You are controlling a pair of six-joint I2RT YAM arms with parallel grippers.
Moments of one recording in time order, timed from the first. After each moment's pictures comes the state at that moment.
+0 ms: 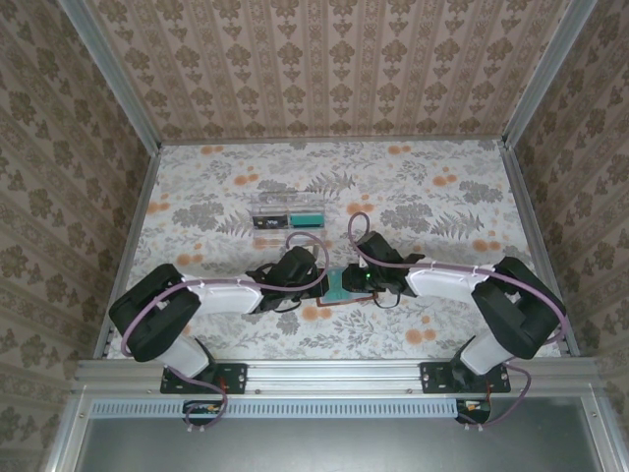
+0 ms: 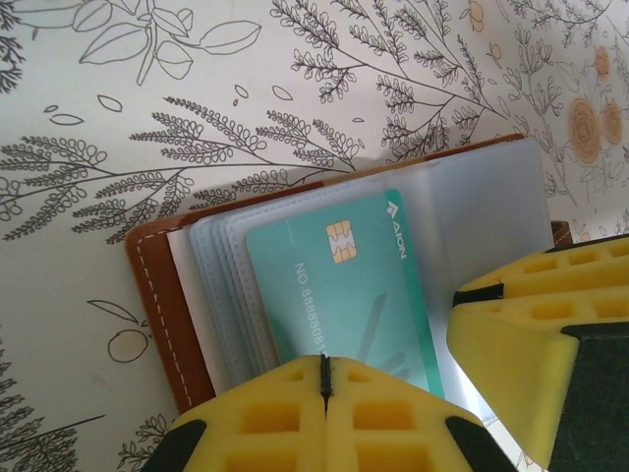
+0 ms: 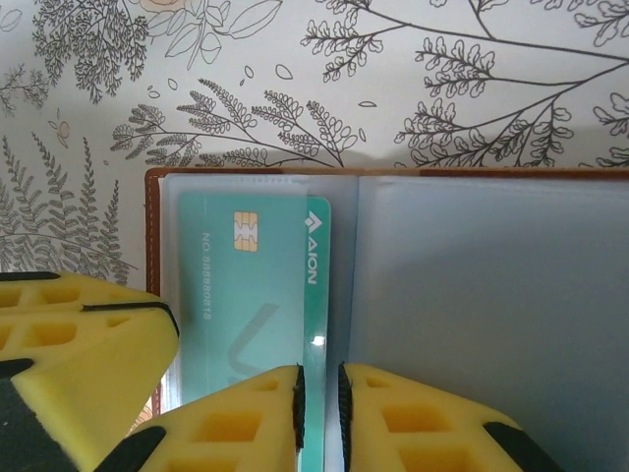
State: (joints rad) left arm -0.94 1.53 0.59 0.15 0.07 -0.87; right arm 0.68 1.54 0.70 -0.13 -0.18 0.71
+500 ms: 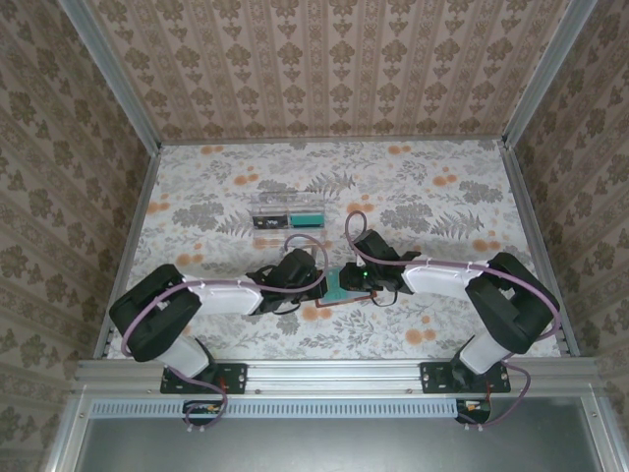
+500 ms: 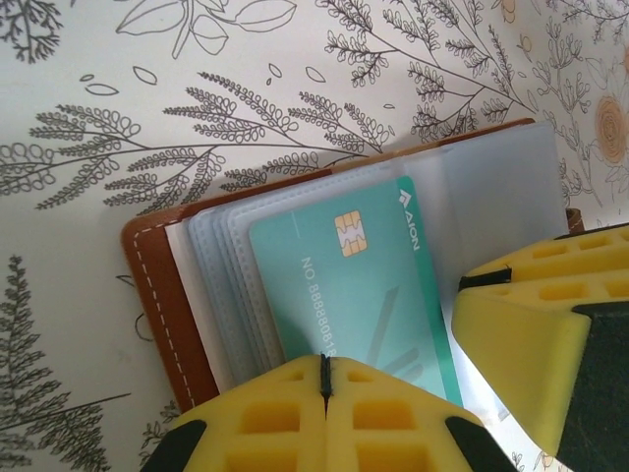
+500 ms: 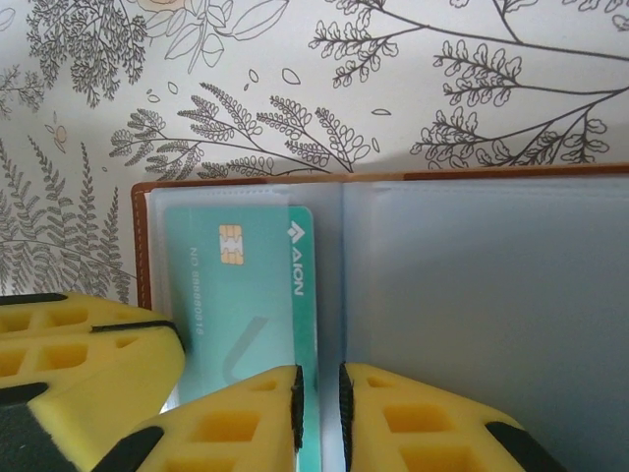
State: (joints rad) left arm -0.95 1.53 0.58 0.13 0.05 -0.90; right arm 0.68 1.58 0.72 -0.13 -0.19 0.72
